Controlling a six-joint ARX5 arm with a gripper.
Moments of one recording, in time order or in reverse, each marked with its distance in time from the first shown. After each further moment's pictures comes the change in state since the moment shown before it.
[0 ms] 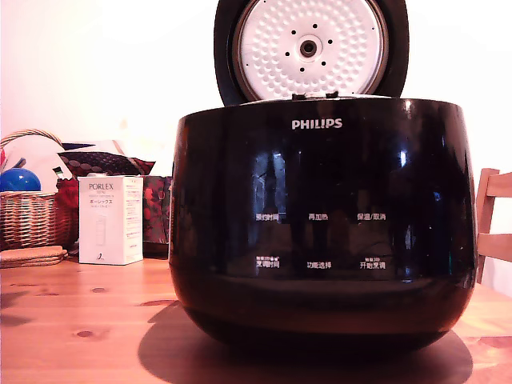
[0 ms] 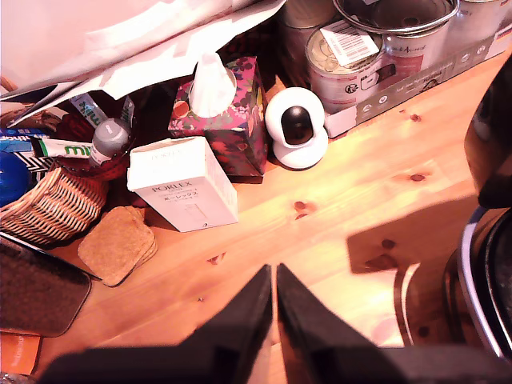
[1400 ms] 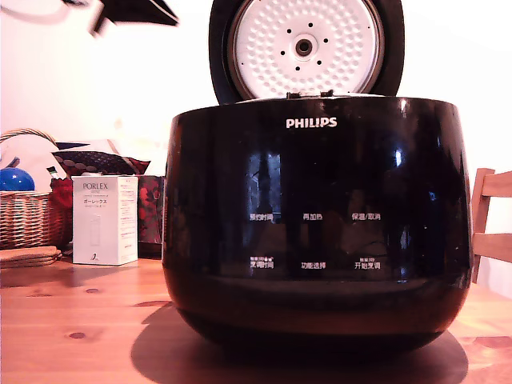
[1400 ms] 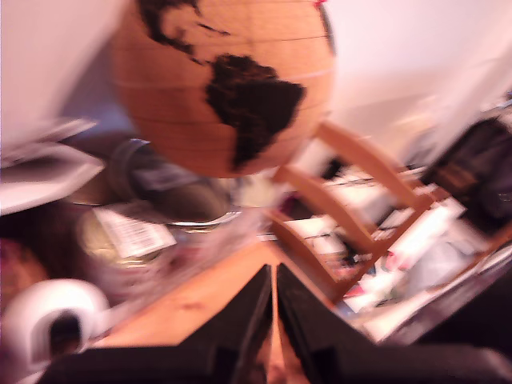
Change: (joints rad) arm 0.245 0.338 0.001 0.686 0.957 -0.275
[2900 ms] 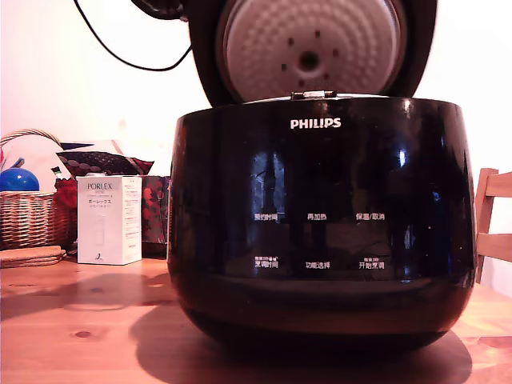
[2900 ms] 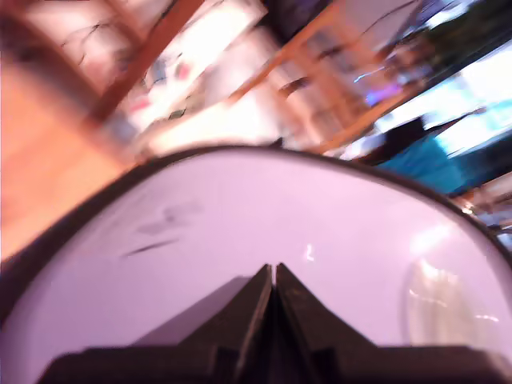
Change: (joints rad) arm -0.325 0.101 0.045 -0.499 0.137 0.147
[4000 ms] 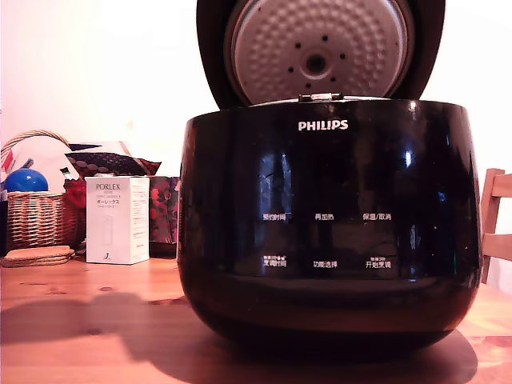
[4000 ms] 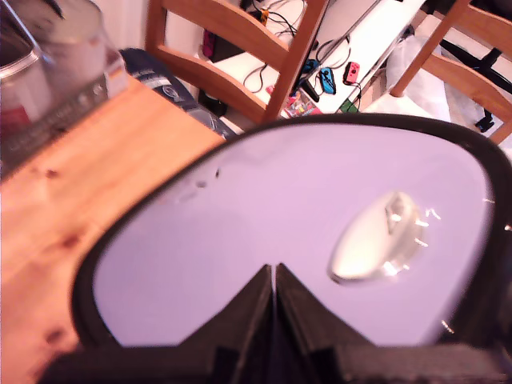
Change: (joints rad) arm -0.137 -0.343 -0.246 0.116 -0.495 0.090
